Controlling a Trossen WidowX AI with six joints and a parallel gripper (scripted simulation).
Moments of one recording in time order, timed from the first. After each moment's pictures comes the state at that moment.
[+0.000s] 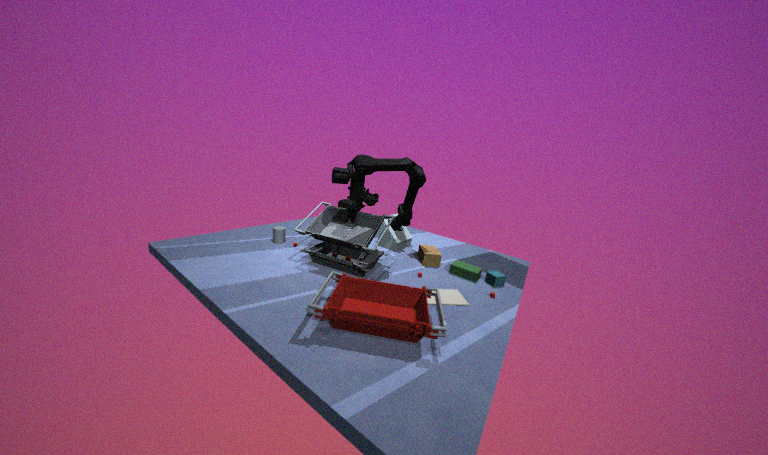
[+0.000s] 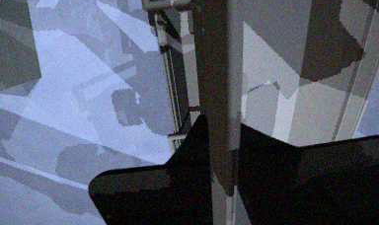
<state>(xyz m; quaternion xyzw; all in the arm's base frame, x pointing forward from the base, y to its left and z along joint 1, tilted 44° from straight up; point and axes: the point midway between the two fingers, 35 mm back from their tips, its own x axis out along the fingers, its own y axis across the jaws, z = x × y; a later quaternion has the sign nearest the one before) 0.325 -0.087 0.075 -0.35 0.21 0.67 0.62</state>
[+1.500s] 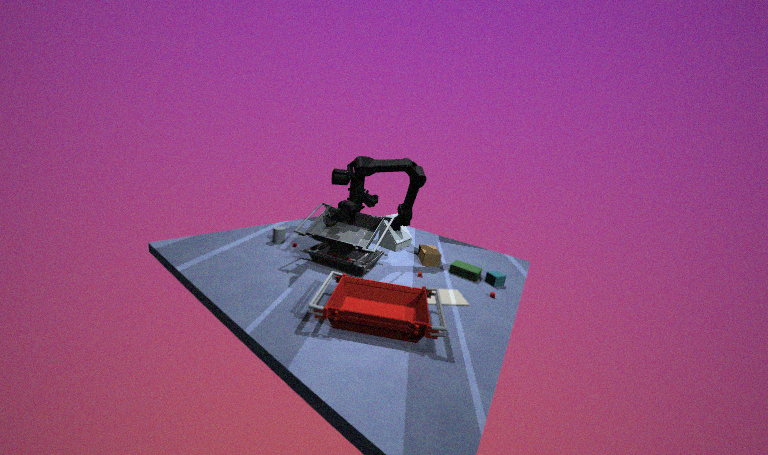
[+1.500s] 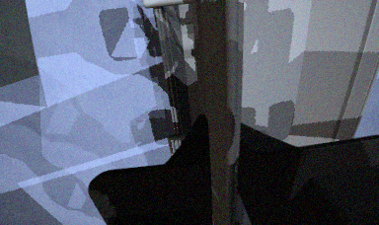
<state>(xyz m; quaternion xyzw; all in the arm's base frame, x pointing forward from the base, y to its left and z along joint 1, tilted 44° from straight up) 0.324 -0.084 0.069 -0.35 0.20 0.67 0.62</state>
